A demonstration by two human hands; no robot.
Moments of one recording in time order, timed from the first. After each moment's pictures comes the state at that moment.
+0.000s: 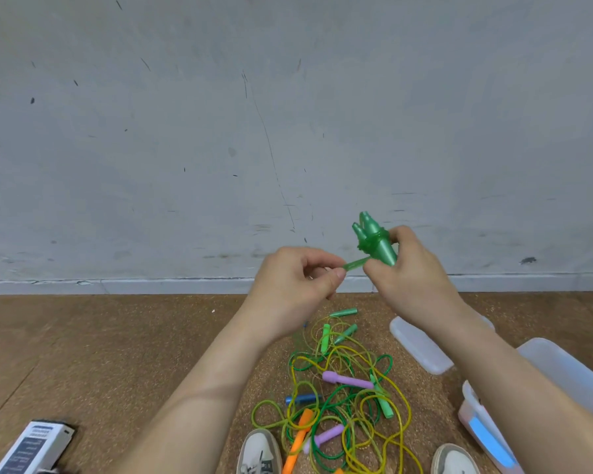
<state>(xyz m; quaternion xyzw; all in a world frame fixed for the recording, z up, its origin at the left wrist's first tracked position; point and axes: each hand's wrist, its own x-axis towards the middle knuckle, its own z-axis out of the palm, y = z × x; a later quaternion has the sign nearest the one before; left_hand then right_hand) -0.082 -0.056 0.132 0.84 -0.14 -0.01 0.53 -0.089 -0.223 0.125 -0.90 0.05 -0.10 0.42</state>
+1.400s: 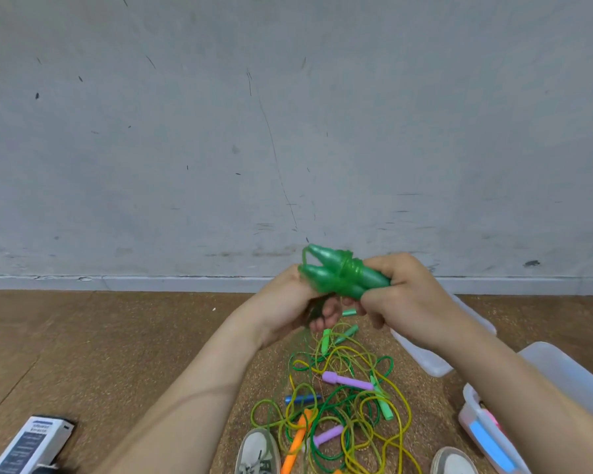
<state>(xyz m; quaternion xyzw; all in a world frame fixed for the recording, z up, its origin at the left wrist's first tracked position) -0.074 -0.052 0.116 0.70 -0.14 -0.26 0.65 -0.107 -0.213 0.134 -0.82 -0.10 0.03 0.56</state>
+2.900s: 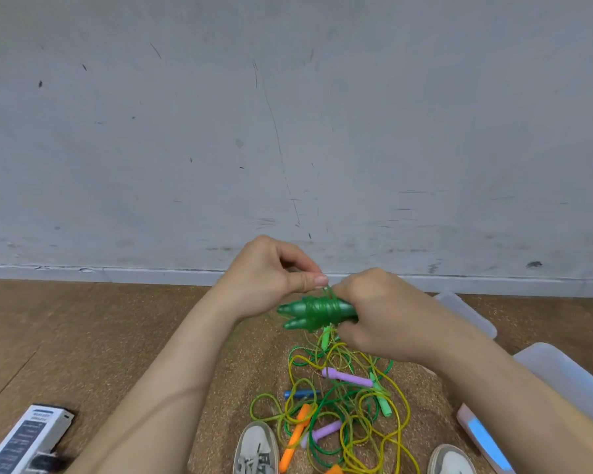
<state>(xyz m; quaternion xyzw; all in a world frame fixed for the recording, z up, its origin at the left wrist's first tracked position) -0.069 -0.020 0.137 0.85 -0.16 -0.05 0.50 -0.101 -0.201 0.121 -0.95 -0.28 -0.02 0.14</state>
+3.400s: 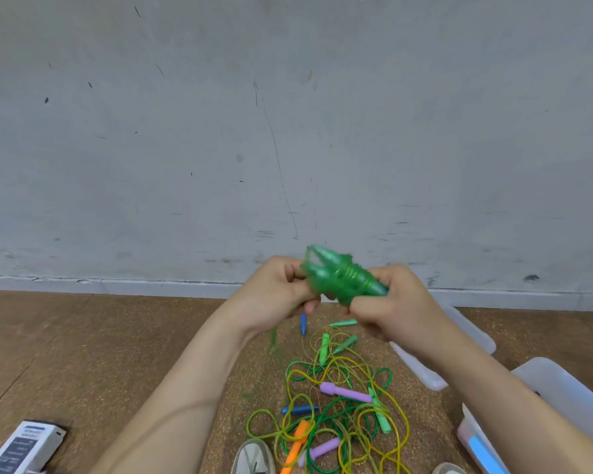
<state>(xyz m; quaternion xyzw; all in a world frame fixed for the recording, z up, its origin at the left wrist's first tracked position) -0.069 -0.034 0.131 0.77 -0.15 -0.15 0.60 -0.102 -0.208 0.127 -0.81 -0.08 0.02 0.58</state>
